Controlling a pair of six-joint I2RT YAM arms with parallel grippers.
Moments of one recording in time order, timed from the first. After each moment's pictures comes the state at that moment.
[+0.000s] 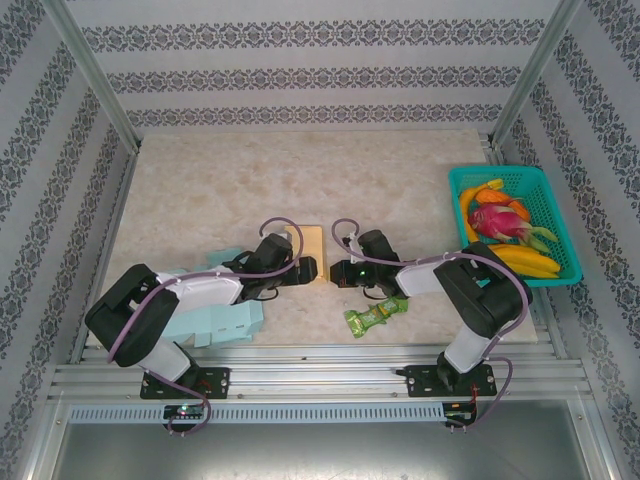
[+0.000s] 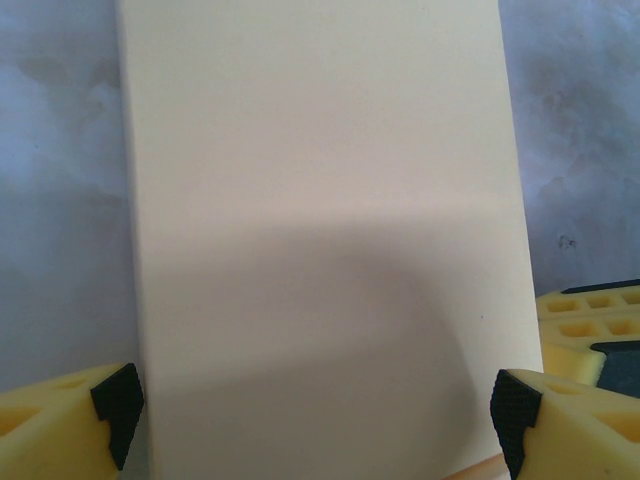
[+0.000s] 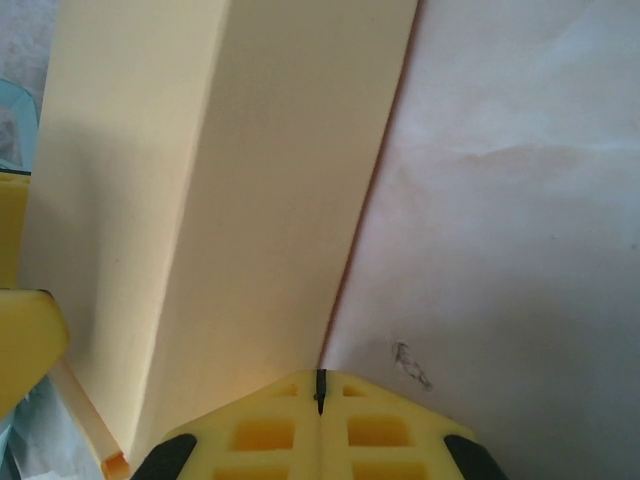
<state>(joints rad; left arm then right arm) -0.69 1.53 0.67 0.03 -0.02 -0.75 0.58 1.70 0.57 0.35 -0.45 0.62</state>
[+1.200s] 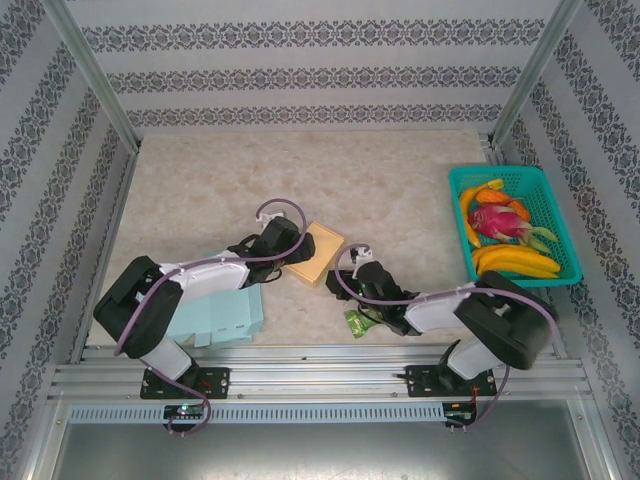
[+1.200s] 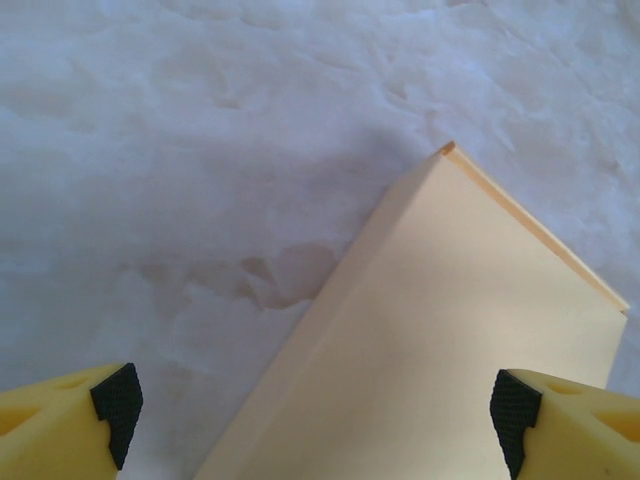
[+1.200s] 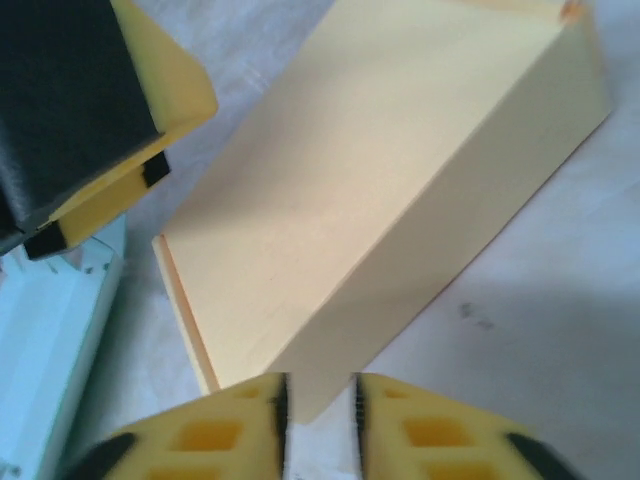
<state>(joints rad) -0.66 1.58 0.82 -0.07 -0.23 -0.78 0.81 1.45 0.33 0.63 0.05 0.77</state>
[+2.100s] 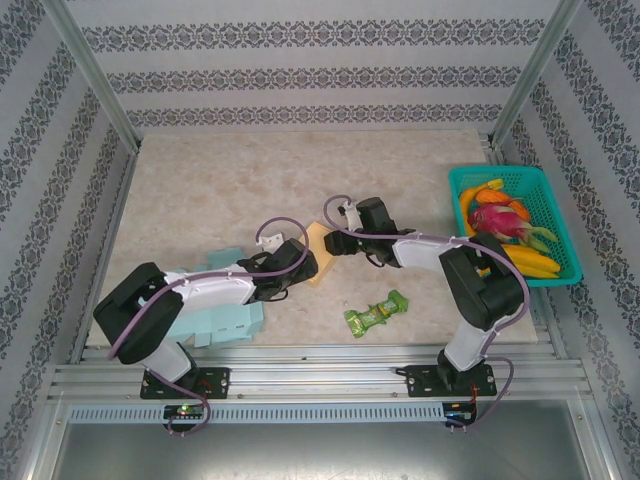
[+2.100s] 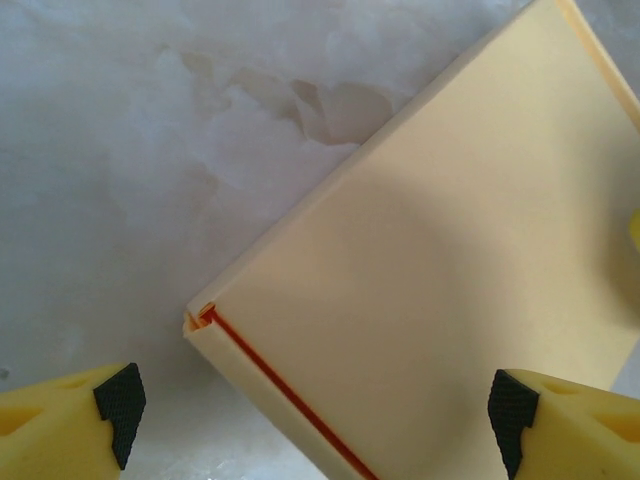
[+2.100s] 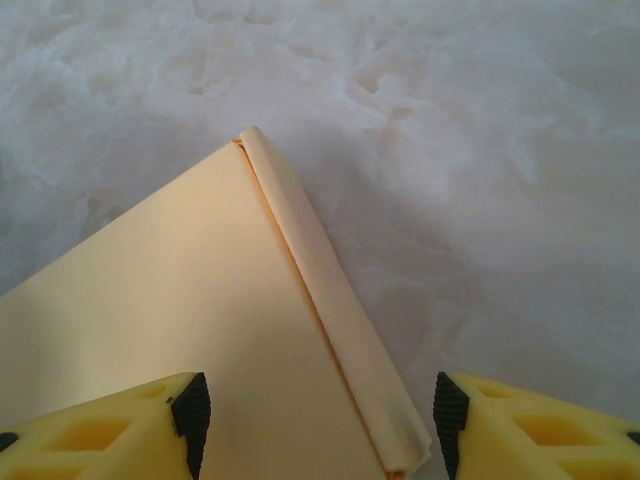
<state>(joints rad) -0.80 1.58 0.77 -0.16 -0.31 -1.09 0.49 1.75 0.87 0.10 -0.28 0.23</state>
